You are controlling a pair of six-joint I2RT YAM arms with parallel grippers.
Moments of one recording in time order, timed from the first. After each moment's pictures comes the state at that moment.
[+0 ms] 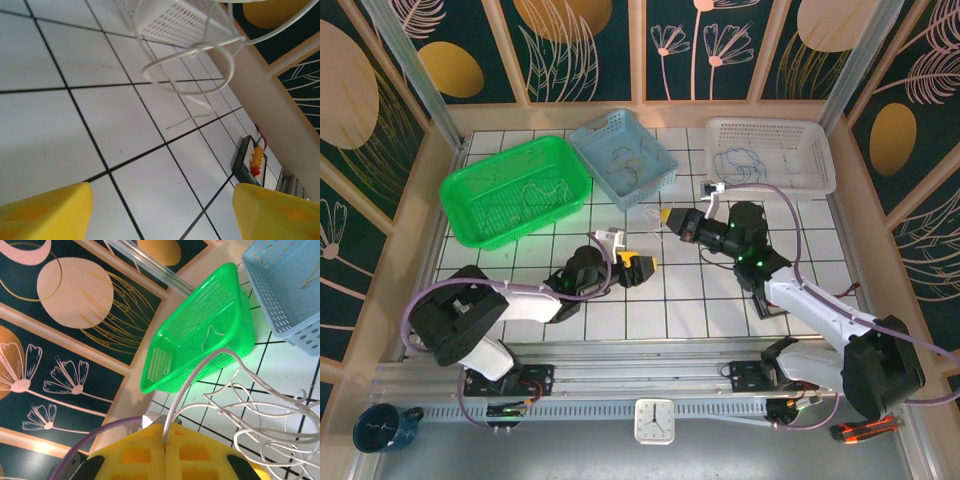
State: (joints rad) left arm -0.82 1.55 0.45 0.81 0.15 -0.71; right arm 0.56 1.13 0.64 0.38 -0.46 0.90
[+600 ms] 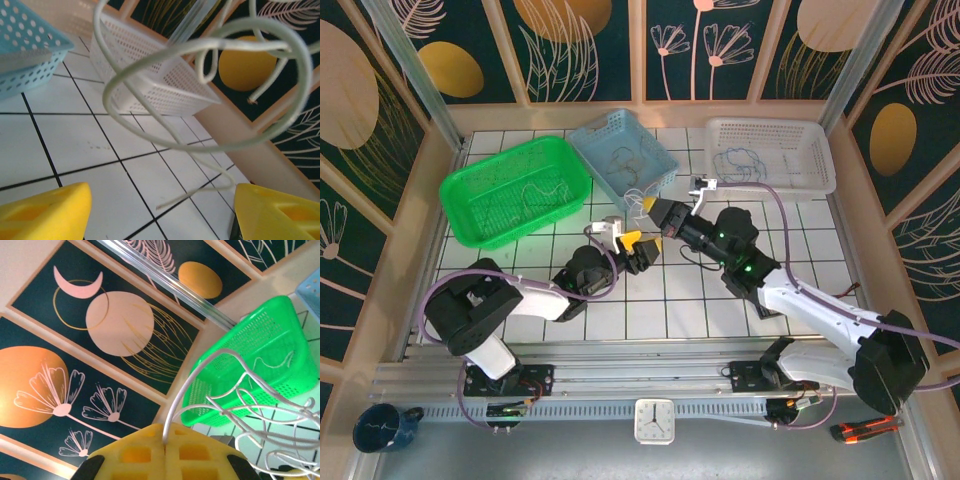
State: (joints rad) left arm -0.84 1.63 0.48 1.09 -0.01 -0.67; right arm 0.76 1.13 0.71 0.50 -0.20 0.98
